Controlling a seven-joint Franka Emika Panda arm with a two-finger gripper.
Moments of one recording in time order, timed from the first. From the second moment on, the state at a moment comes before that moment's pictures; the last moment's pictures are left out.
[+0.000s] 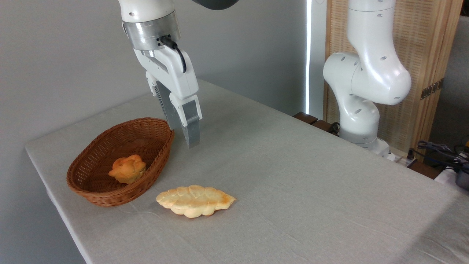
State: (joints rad) arm -0.06 0.02 -0.05 -1.65 -0.05 1.63 0.80
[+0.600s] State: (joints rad) arm -0.05 0.02 -0.04 -1.79 -0.05 1.83 1.11
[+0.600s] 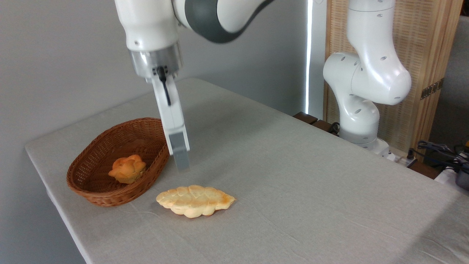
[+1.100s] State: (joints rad) arm -0.05 0.04 -0.04 -1.96 -0.03 1.99 1.31
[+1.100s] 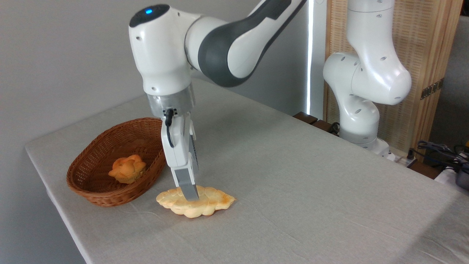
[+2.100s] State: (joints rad) arm -0.06 0.12 -0.05 -1.98 0.01 2.06 1.32
